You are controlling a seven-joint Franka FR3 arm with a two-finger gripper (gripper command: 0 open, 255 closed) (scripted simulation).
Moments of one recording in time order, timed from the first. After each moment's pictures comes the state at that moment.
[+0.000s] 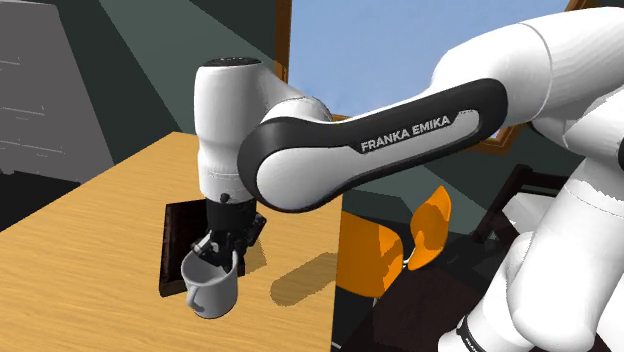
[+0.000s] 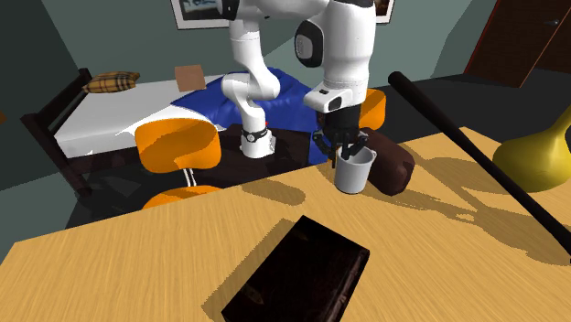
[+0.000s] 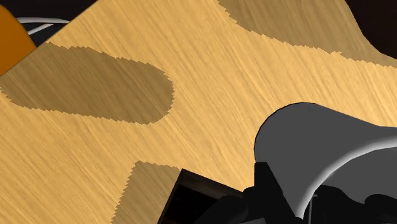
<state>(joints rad) 0.13 0.06 0.61 -1.91 0.01 2.01 0.68</state>
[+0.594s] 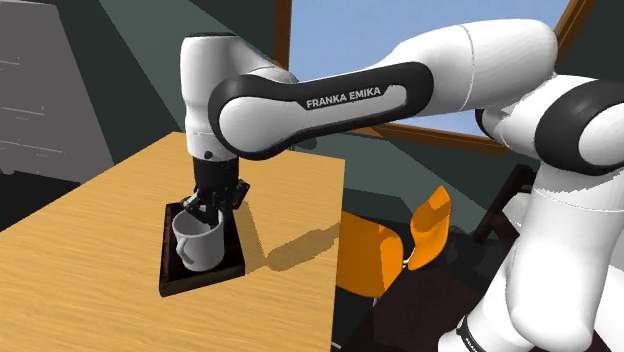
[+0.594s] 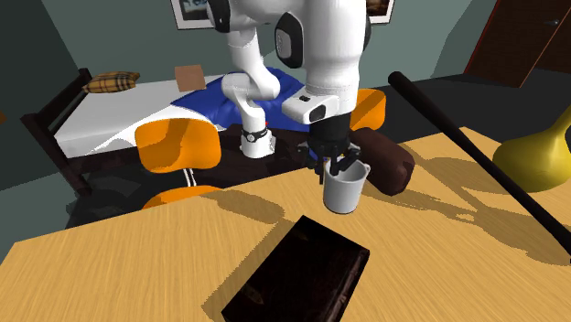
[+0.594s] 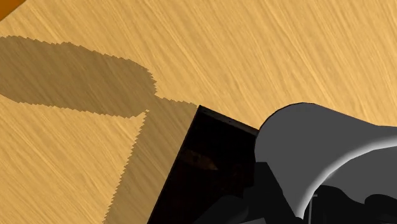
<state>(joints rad) 0.11 0.24 0.56 -1.65 -0.09 1.90 0.63</state>
